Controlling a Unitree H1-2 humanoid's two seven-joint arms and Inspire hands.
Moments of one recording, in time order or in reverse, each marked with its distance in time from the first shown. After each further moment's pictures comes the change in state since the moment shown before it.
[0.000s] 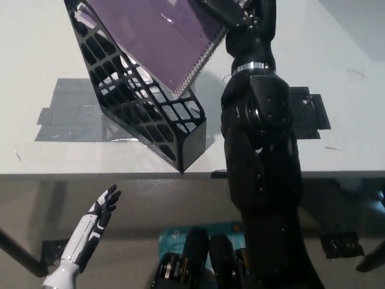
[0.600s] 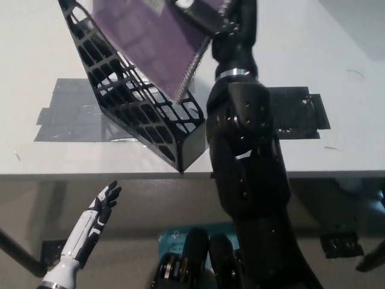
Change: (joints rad) left_arm -0.016 0.002 0.000 -0.001 -0.006 0.000 -0.006; right_arm 0.015 -0.008 0.110 0.051 -0.067 -0.034 -0.004
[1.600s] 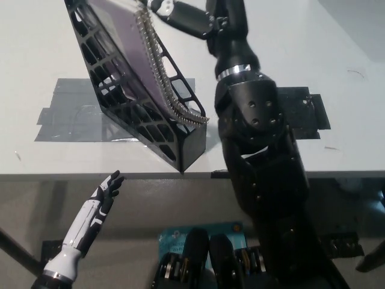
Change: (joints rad) left_arm -0.039 0.002 0.001 0.001 -0.003 0.000 -0.013; right_arm 0.000 -0.099 0.094 -0.109 -0.046 0.097 0.109
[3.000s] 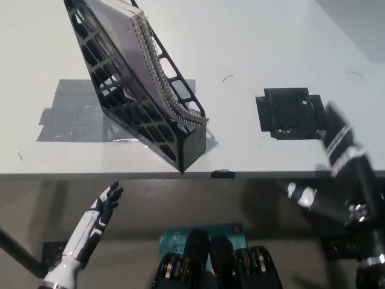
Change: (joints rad) left_arm 0.047 -0.004 0.000 0.007 0.001 0.000 0.000; right_arm 0.848 -0.320 0.018 -0.609 0.090 0.073 0.232
